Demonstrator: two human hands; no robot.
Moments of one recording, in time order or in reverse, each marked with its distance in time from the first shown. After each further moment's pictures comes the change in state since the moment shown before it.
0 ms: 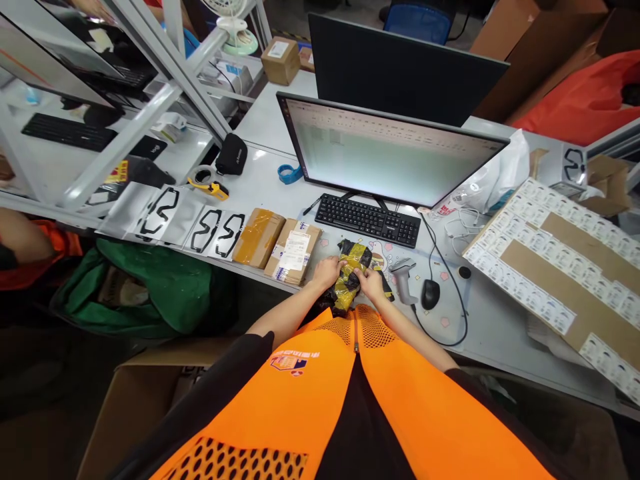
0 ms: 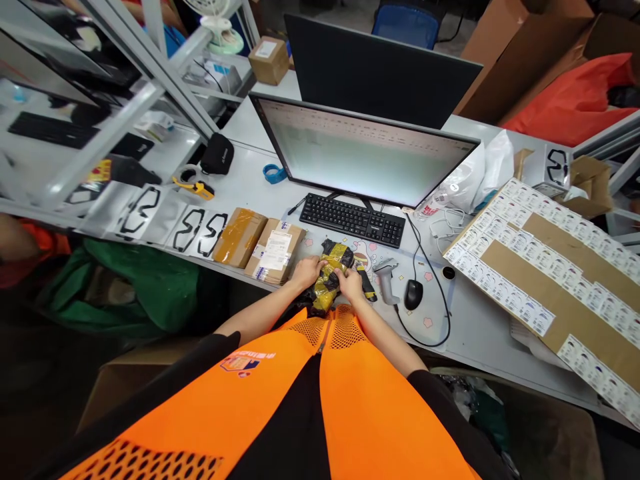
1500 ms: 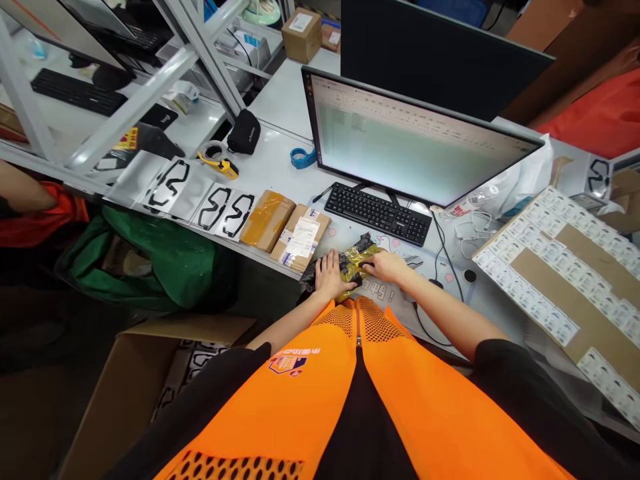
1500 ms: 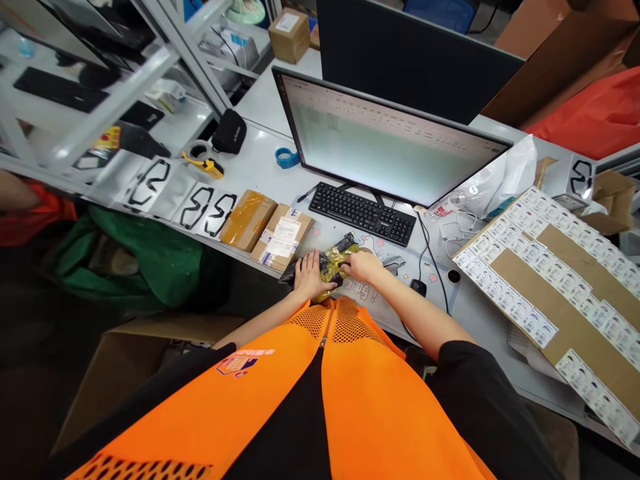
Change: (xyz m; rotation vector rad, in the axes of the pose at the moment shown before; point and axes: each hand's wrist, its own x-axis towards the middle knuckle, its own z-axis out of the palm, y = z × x) left_hand -0.058 0.004 0.040 0.097 0.119 -0.115; right_hand 0.015 -0.089 -0.096 -0.915 -0.576 -0.388
